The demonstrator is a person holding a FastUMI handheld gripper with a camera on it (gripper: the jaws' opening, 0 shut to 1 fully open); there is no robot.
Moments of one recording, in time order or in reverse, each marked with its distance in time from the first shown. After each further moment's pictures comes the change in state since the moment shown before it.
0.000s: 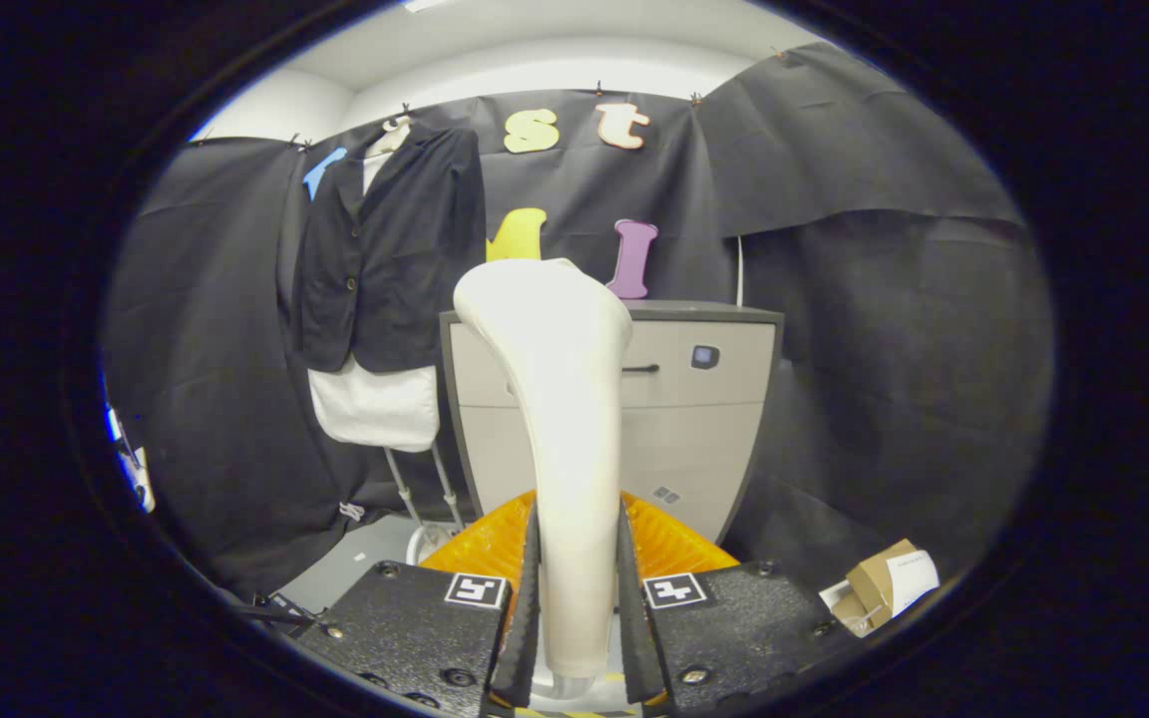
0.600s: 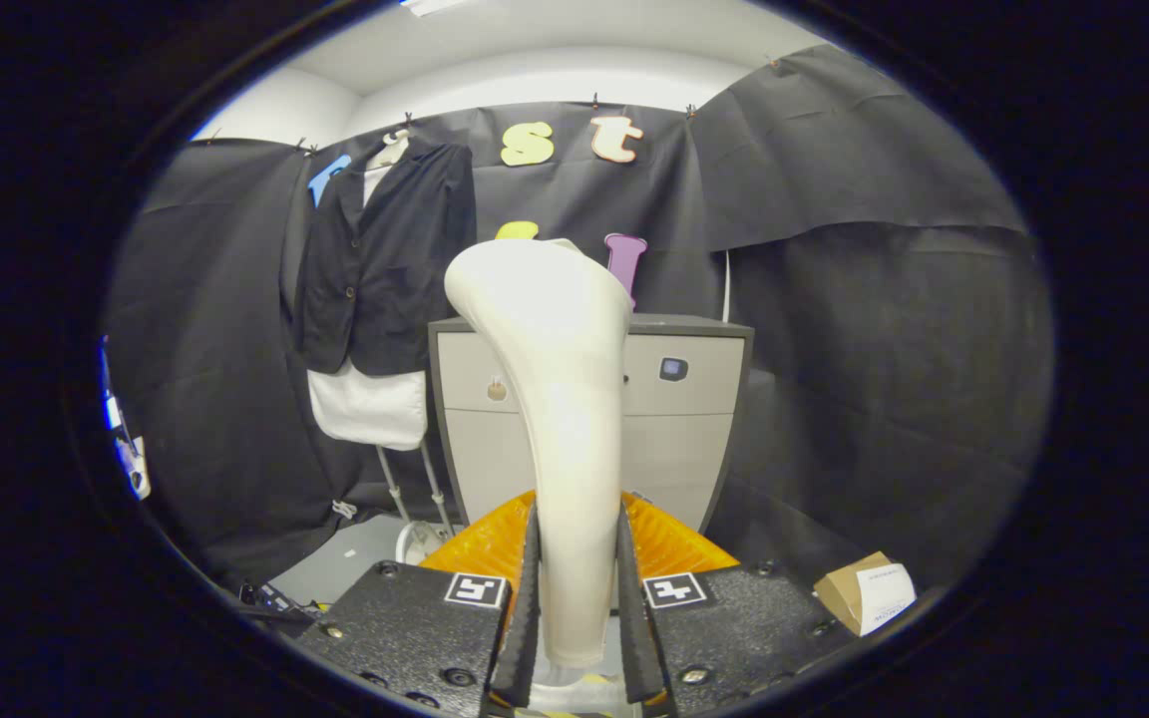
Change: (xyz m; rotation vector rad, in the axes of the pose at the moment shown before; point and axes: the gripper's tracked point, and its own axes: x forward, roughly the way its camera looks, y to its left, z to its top) arm -0.038 -0.021 0.012 -0.040 -0.042 0.009
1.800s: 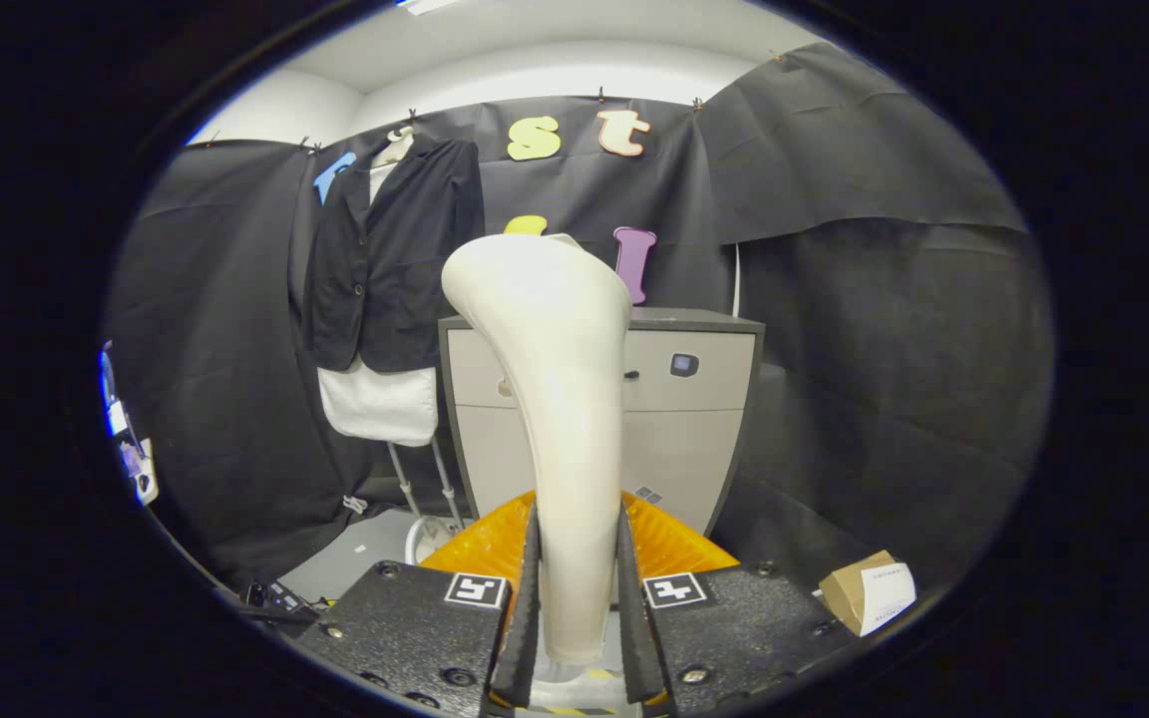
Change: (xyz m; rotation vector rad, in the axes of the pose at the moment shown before) arm -0.002 0.004 0.002 0.004 0.030 0.026
